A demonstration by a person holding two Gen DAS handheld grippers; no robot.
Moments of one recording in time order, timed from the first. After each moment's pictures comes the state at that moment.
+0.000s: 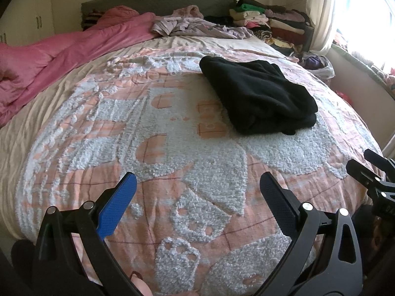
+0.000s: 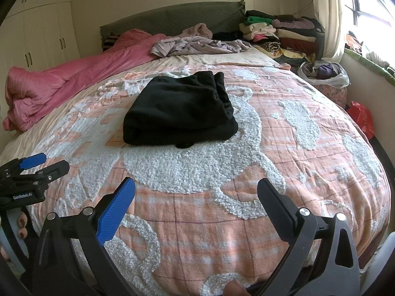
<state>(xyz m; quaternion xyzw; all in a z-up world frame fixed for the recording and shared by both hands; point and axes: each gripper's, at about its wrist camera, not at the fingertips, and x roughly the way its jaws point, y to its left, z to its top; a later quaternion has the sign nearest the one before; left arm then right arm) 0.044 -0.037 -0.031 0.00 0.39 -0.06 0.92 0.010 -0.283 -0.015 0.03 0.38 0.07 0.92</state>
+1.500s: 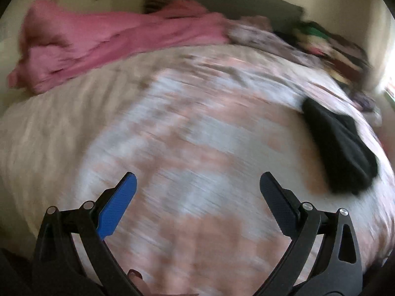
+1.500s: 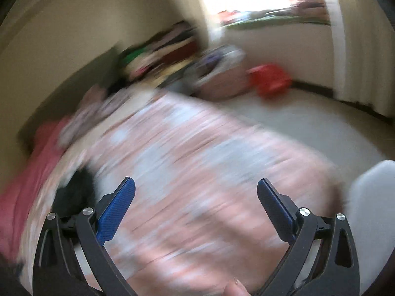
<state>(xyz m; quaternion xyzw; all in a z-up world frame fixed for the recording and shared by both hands) 0.108 0.135 -0.010 -0.07 0.39 0.12 0.91 -0.023 -0.554 0.021 0.25 0.27 -0.23 0.90</state>
